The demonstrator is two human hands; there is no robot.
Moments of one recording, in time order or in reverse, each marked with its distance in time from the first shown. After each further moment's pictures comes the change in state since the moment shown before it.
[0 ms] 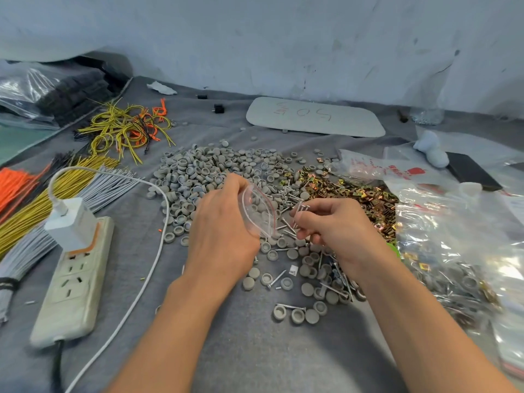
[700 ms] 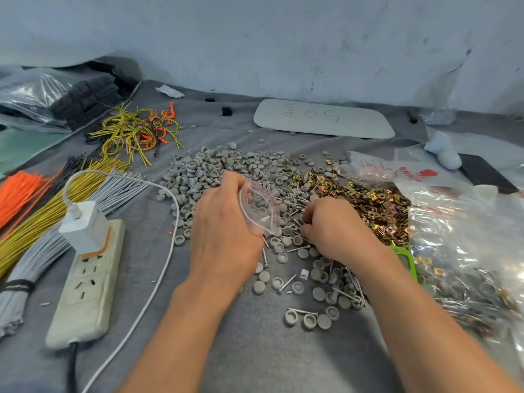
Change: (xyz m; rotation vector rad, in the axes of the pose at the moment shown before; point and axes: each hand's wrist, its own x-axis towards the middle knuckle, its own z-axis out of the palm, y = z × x) left_hand -0.002 0.008 -0.011 -0.007 0.133 -0.014; right_hand 0.029 -0.010 0.010 -1.063 -0.031 -0.140
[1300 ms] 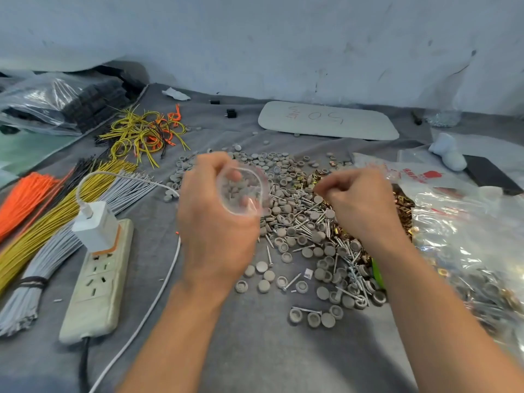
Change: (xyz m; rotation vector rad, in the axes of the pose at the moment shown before) left_hand 0.004 0.004 -0.016 -0.266 0.290 0.056; right_hand -0.016 -0.005 -0.031 0.606 0.383 0.048
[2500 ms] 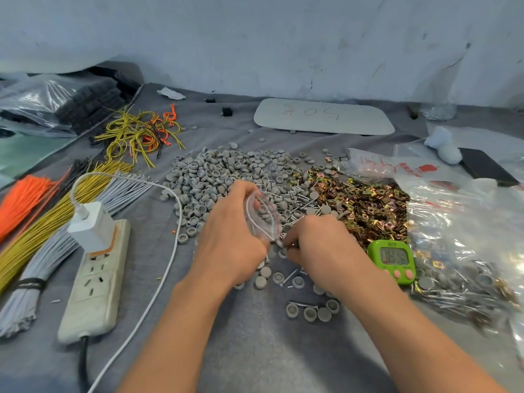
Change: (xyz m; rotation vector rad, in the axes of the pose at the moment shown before) left_hand -0.009 -0.016 0.011 0.137 -0.590 -0.165; right_hand -0.046 -0.001 0.024 -0.563 -0.456 -0.208
